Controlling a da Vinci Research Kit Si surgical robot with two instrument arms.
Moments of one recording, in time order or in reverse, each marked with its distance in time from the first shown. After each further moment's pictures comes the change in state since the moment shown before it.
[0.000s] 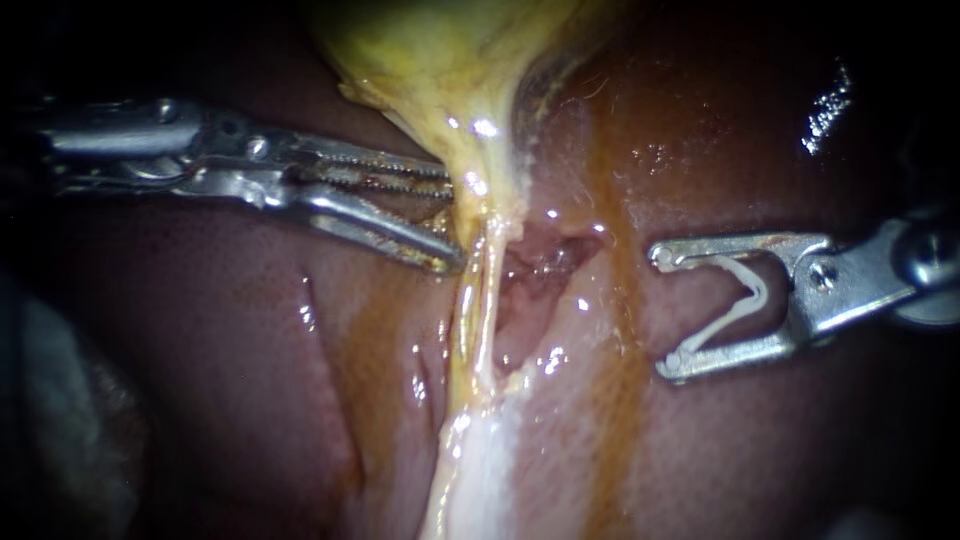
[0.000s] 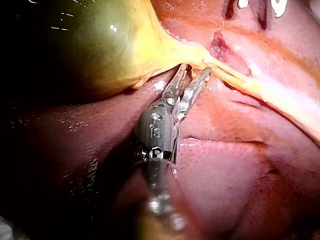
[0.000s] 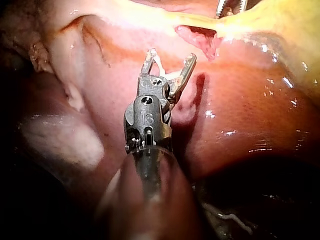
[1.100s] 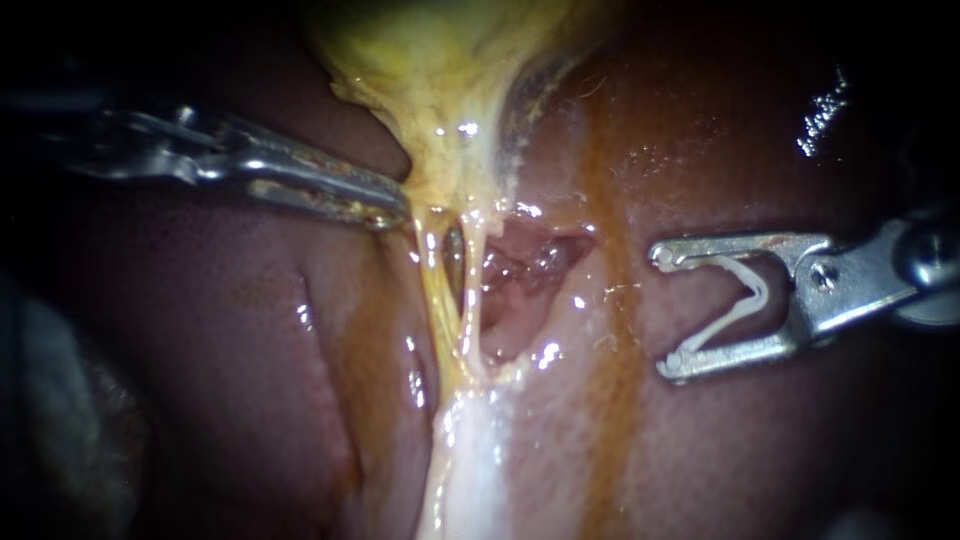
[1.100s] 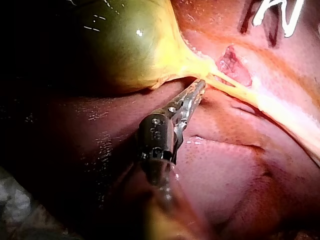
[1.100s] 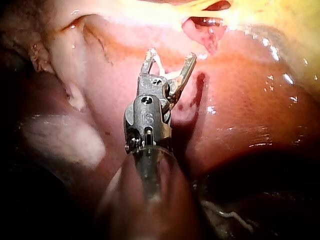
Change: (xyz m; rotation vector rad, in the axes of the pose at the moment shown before) right arm 0.000 0.000 0.000 0.000 0.002 0.006; left arm 0.004 0.000 -0.010 -0.070 -0.055 -0.135
